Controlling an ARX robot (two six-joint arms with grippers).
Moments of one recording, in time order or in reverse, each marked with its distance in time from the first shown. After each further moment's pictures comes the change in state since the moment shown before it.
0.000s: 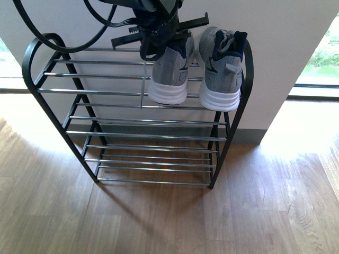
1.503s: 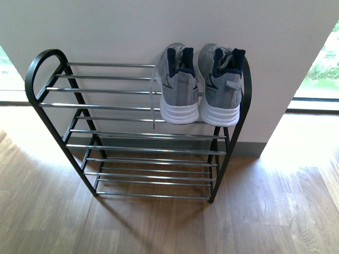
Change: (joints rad) left arm 0.339 -1.196 -1.558 1.043 0.166 0.544; right arm 0.000 0.000 0.000 0.000 0.000 0.000
